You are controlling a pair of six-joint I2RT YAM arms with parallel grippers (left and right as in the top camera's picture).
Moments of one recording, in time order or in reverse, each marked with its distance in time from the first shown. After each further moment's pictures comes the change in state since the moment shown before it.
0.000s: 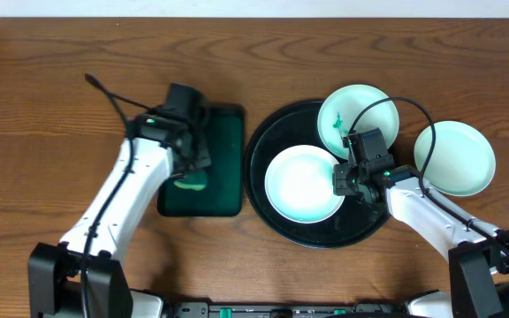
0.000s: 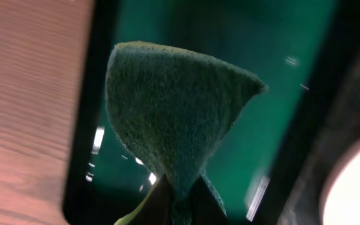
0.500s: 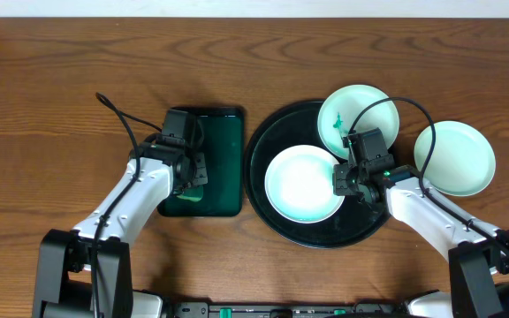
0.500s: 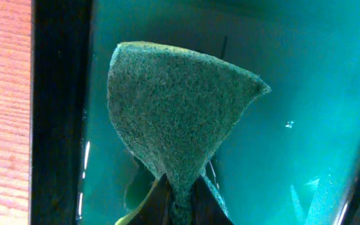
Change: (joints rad) left arm 0.031 0.009 -0.265 0.317 0.000 0.133; right arm 0.000 0.000 0.000 0.000 0.000 0.000
